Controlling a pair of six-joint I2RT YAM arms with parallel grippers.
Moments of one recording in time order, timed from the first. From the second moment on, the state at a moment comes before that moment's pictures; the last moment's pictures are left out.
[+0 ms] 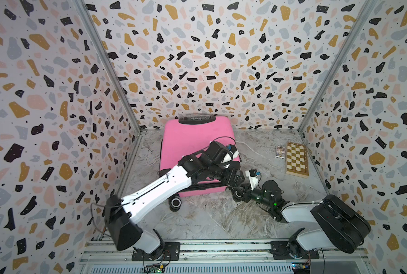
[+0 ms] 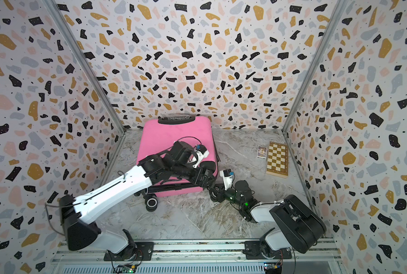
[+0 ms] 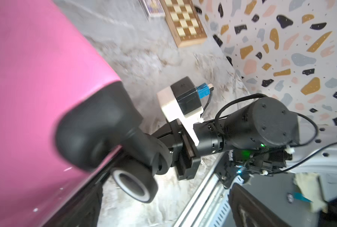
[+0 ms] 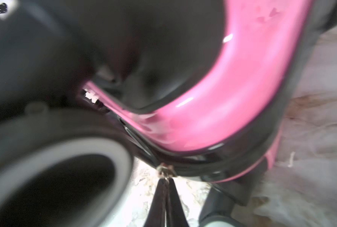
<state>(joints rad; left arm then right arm) -0.86 1.41 1.45 -0.79 0.18 -0.30 0.59 1.42 0.27 0.91 -0.44 0.51</state>
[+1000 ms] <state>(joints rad) -0.28 0.97 0.89 -1.02 -0.05 -0.56 0.49 1.44 0.33 0.82 -0.57 0.44</state>
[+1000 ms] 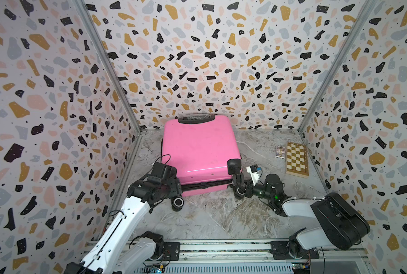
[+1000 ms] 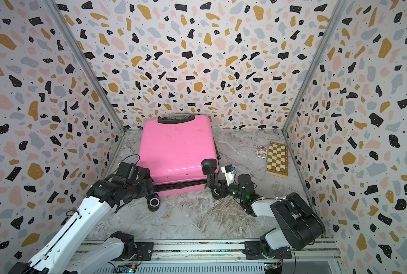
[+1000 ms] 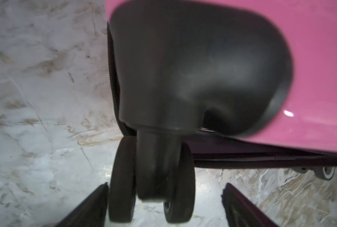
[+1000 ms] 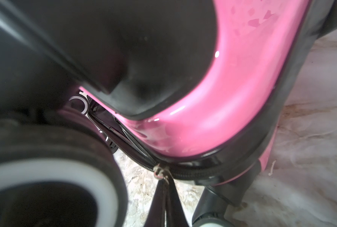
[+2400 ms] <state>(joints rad) -0.31 0.96 0.89 -0.88 0.25 -0.64 0.49 1.57 0.33 1.09 -0.64 0.96</state>
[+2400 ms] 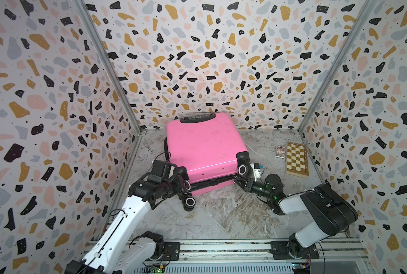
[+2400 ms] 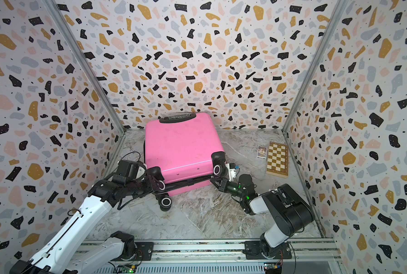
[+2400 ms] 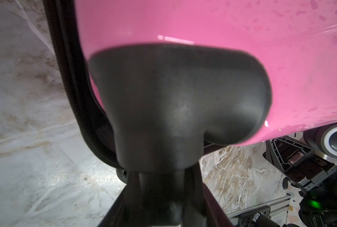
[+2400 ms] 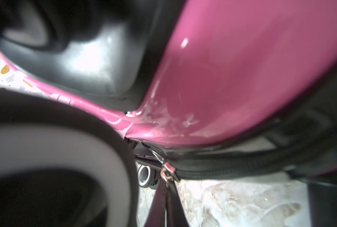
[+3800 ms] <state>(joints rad) -0.54 1.04 0.92 -0.77 0.19 -0.84 0.81 1.54 0.61 0.54 -0.41 0.43</state>
